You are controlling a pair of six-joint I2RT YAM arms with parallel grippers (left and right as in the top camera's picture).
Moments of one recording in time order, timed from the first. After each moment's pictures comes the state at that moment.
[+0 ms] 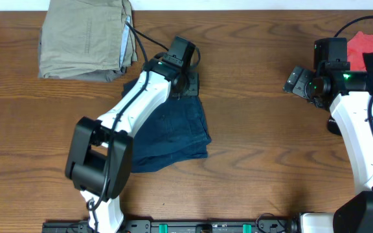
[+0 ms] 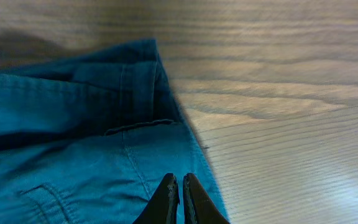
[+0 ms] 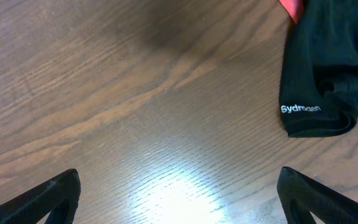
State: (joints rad) left arm -0.44 1.96 1.48 -0.68 0.12 -0.41; right arm 0.00 1.54 1.31 -0.92 0.17 0.49
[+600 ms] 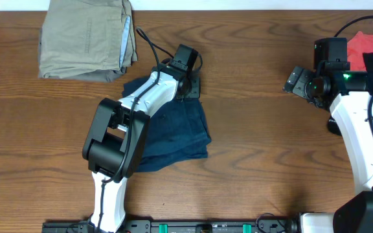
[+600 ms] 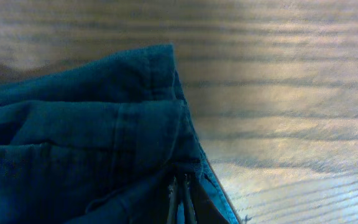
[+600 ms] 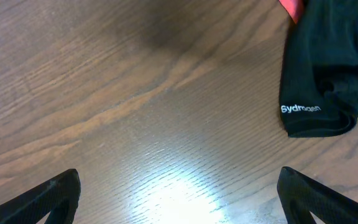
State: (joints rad) left arm -0.44 2.14 1.49 -0.53 0.10 -0.41; right arm 0.00 1.54 1.31 -0.92 0.17 0.49
